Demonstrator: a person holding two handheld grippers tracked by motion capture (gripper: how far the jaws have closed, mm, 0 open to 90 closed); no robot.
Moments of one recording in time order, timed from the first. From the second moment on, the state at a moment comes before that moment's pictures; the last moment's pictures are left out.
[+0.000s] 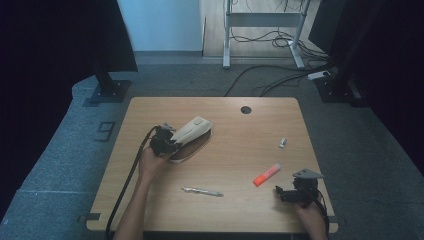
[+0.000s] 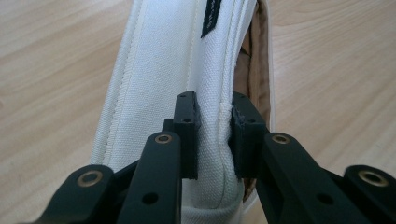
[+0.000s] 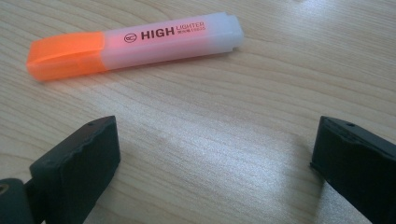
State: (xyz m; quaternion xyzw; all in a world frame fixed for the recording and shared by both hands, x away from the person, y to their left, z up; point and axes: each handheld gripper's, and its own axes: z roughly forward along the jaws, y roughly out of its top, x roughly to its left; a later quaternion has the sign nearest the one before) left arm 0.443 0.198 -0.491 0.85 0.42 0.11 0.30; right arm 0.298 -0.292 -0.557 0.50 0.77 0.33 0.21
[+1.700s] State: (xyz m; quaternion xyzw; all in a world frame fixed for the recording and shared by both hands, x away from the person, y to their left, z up) left arm 0.380 0.222 -0.493 0.82 0.41 0.11 0.38; right arm 0.302 -0.292 -0.547 0.48 0.79 0.34 0.18
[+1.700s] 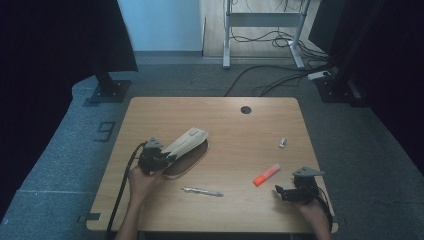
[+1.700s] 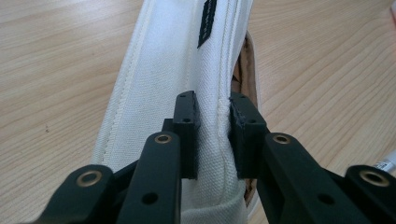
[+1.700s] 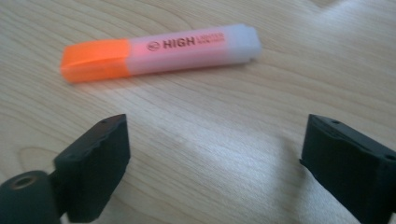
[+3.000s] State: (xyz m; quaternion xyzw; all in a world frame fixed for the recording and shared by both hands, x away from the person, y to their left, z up) left arm 0.377 0.224 -0.489 0.82 0.40 0.11 0.39; right arm 0.405 -0.300 -0.524 0.51 0.77 0.32 0.22
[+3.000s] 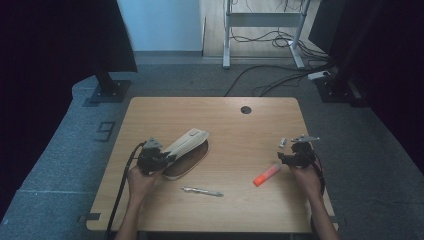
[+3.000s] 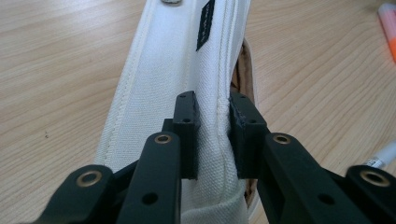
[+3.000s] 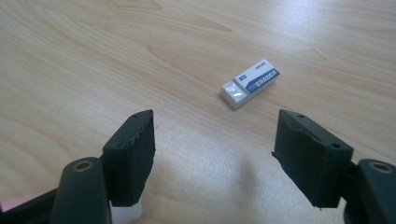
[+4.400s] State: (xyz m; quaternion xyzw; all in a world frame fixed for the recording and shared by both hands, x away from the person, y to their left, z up) left arm 0.376 0.223 -0.488 0.82 0.40 0.12 0.39; right arm 0.464 -0.304 -0.543 0.53 0.76 0.32 0.20
